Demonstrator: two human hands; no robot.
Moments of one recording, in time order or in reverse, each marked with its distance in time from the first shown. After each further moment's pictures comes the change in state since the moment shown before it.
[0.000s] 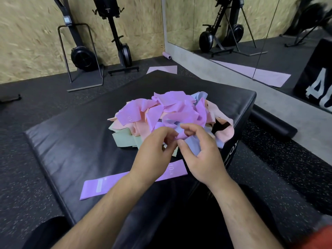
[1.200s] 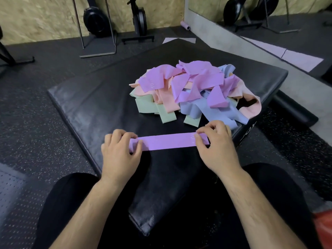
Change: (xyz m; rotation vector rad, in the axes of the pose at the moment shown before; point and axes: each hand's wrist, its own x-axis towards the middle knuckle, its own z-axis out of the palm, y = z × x) left_hand -0.117 -0.113 -0.063 0.554 0.240 -0.321; right_hand -0.051 0.037 0.032 -0.511 -0.168 0.081
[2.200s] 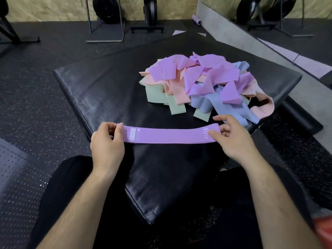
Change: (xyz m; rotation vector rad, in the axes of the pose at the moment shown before) left_hand 0.000 -0.034 -0.011 -0.452 0.127 -0.431; right_hand 0.021 0.014 -0.019 0.432 -0.290 0.282
